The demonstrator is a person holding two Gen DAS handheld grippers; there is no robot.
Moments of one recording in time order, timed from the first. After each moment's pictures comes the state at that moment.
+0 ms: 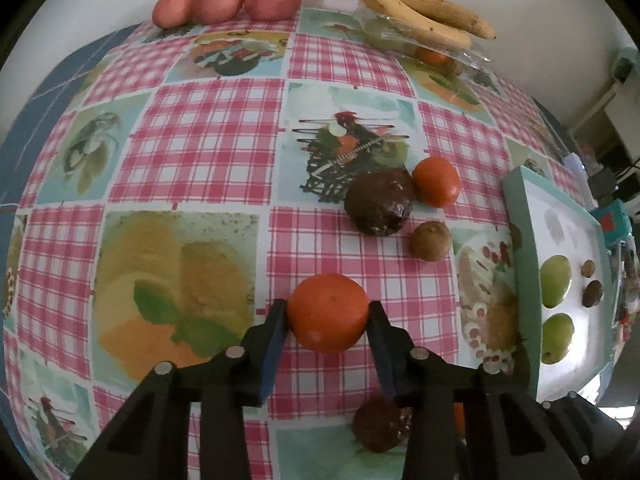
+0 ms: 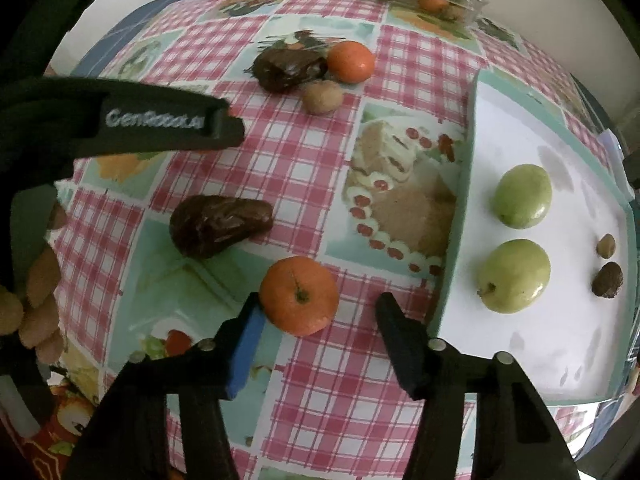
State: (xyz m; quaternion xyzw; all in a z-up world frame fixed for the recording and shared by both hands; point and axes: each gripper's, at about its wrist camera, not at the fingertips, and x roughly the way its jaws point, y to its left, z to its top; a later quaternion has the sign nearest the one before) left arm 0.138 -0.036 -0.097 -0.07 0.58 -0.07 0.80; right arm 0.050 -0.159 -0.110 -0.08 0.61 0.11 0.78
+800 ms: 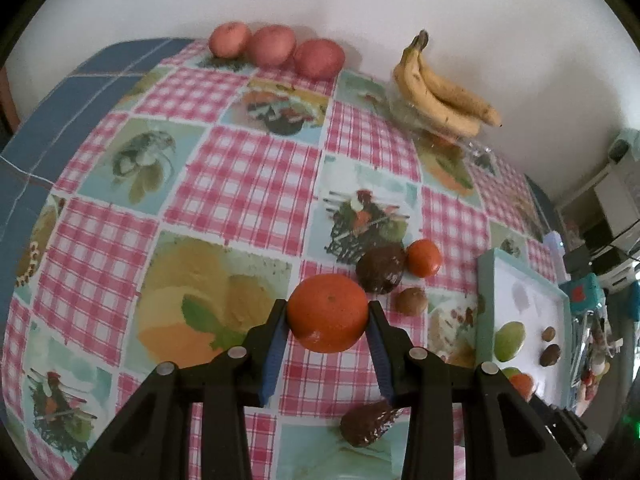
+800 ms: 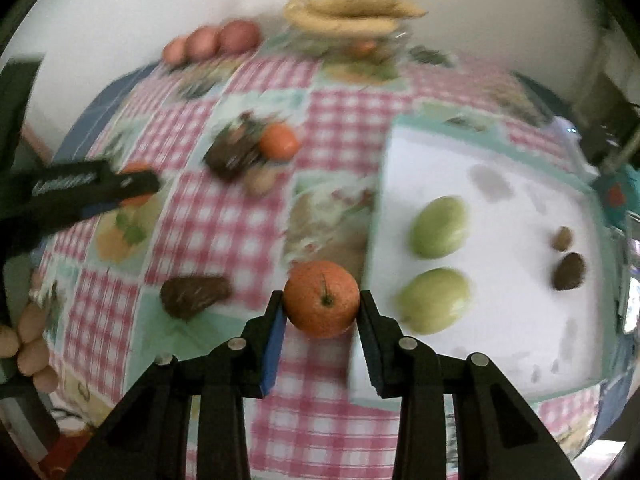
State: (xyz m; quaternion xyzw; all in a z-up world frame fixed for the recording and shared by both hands) left arm 0.115 0.013 -0.045 -0.17 0.52 -0.04 0.84; right arm 0.060 -0.224 -0.050 0.00 0.53 0.04 0.84
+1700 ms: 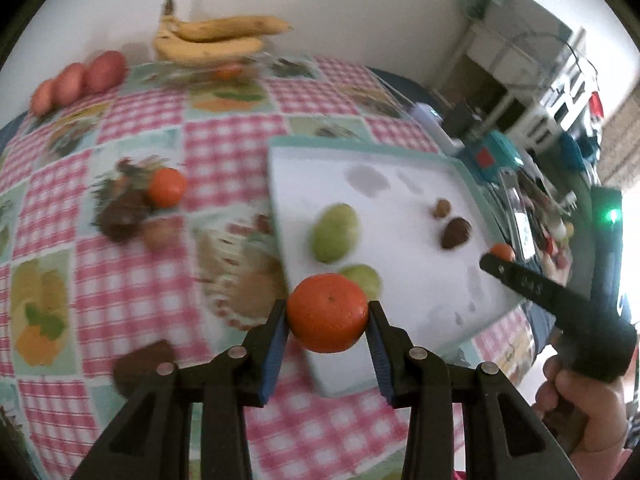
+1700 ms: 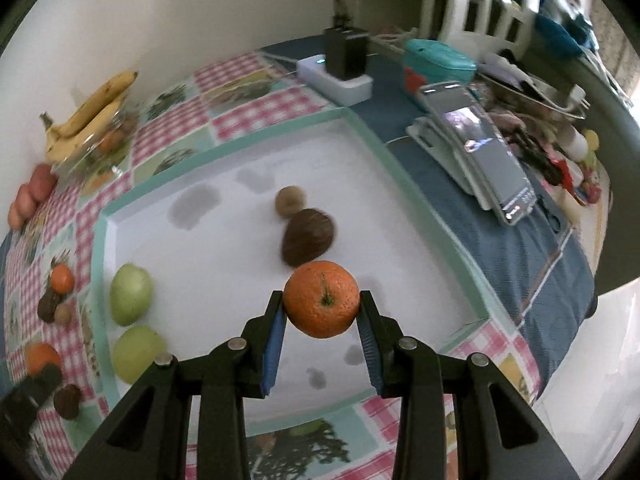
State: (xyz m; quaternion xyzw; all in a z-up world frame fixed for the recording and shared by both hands) left arm 0.062 -0.174 -0.041 -0.04 0.53 -0.25 0.81; right arm 0.027 -0.415 -0.046 0.15 0.50 -0.22 0.82
